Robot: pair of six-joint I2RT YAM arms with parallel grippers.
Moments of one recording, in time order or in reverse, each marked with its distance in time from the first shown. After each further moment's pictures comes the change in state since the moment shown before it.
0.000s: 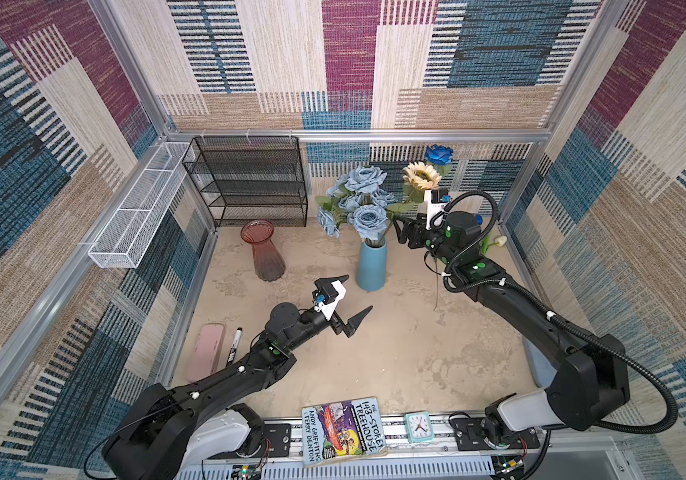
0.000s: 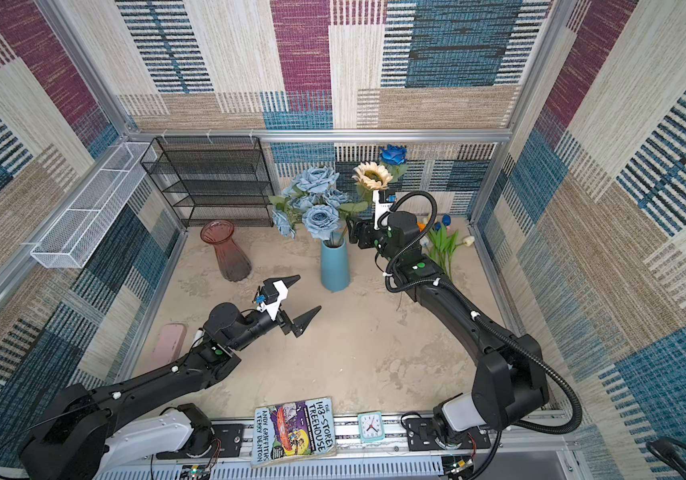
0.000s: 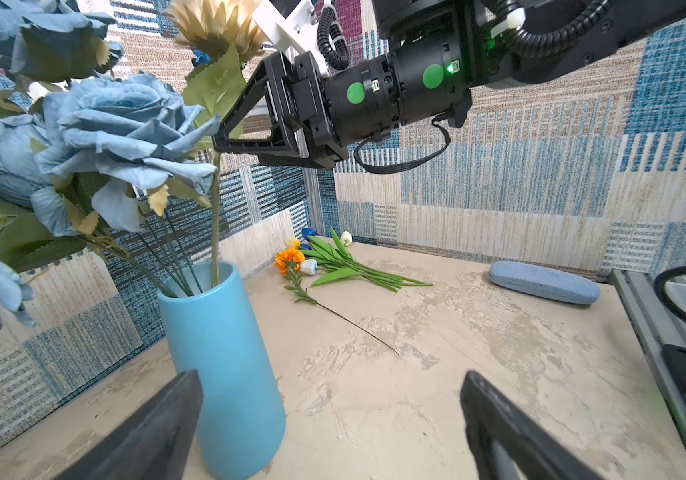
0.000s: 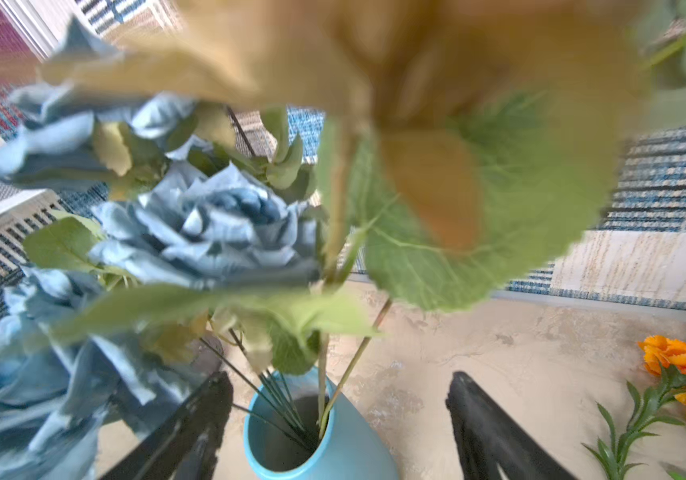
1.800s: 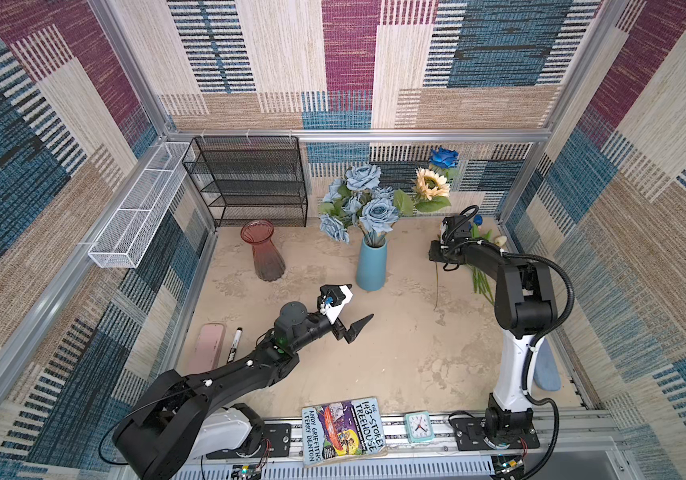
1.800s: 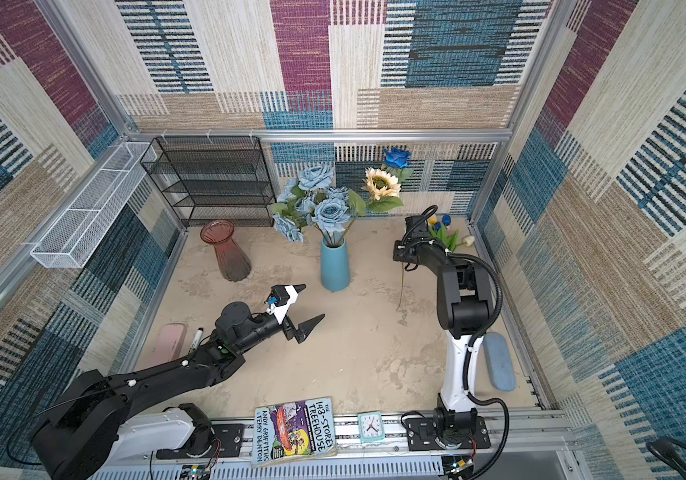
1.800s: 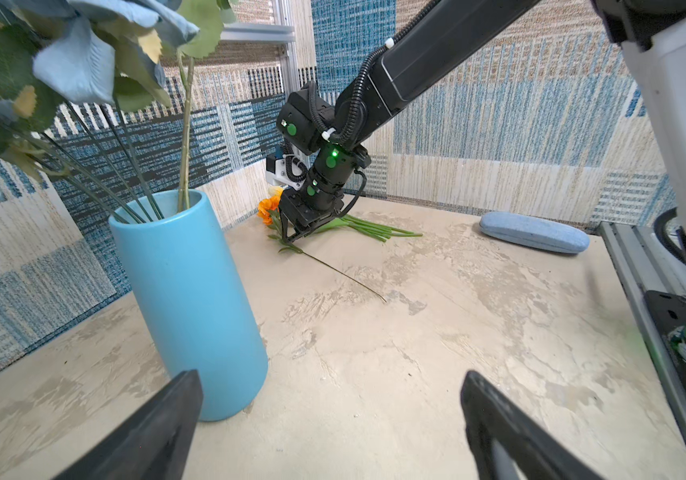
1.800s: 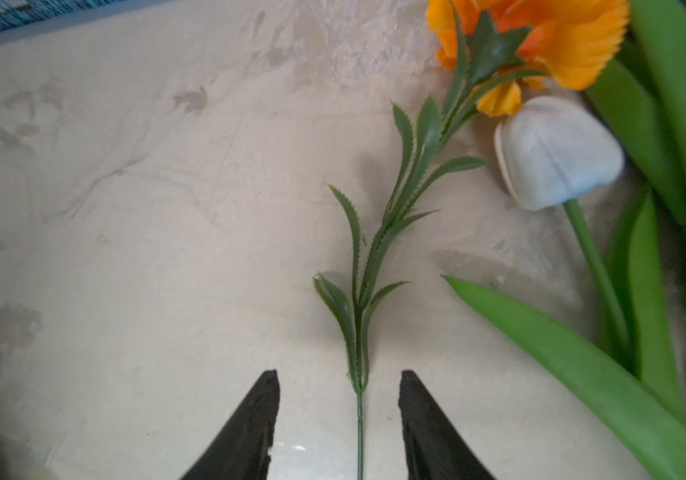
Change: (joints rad) left arm 0.000 0.094 -0.010 -0.035 0.024 0.011; right arm -0.326 0.682 0.370 -0.448 0.063 -0.068
